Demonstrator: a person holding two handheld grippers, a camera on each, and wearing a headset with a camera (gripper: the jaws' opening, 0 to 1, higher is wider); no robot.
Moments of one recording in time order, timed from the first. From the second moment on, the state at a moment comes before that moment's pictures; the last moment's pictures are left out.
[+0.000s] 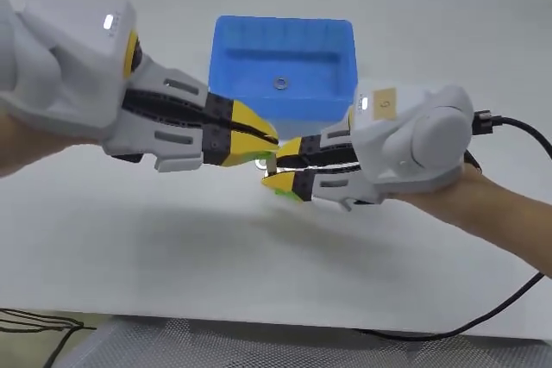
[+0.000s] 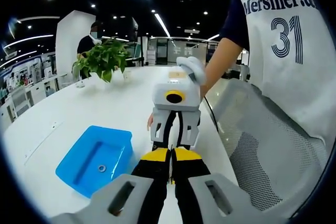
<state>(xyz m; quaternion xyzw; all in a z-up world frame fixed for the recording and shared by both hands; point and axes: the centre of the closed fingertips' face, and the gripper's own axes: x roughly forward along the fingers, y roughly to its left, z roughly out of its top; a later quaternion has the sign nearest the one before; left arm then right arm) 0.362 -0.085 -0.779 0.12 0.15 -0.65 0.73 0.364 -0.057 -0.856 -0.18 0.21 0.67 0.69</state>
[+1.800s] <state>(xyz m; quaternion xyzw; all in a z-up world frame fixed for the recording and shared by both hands) 0.406 -0.086 -0.673 0.19 0.06 -0.66 0.73 0.422 -0.056 -0.747 -0.23 0.10 0.63 0.73</state>
